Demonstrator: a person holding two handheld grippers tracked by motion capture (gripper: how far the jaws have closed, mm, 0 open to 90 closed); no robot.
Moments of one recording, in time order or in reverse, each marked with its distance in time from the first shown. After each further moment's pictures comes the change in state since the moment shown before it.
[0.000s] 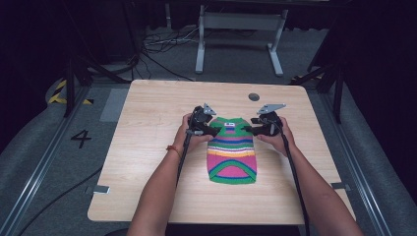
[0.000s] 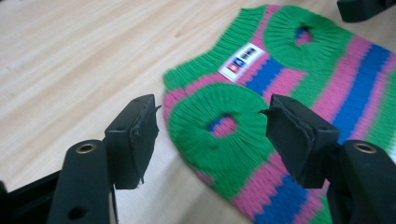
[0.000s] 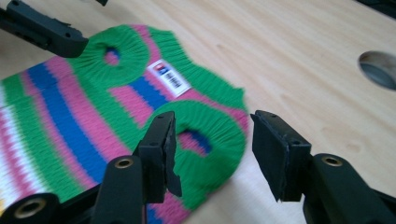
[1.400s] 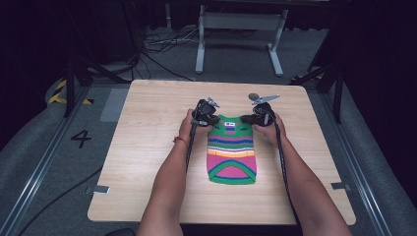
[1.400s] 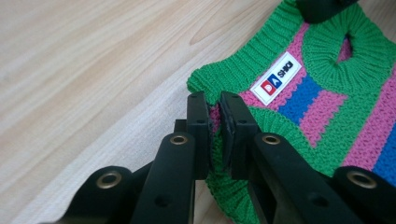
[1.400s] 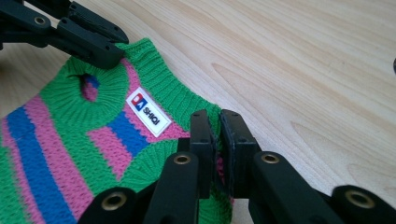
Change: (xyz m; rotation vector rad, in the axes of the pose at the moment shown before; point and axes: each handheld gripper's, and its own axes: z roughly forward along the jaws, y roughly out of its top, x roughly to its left) left arm 0.011 0.019 0.015 0.055 -0.031 0.036; right arm -0.020 0.015 0.030 0.005 0.092 0.105
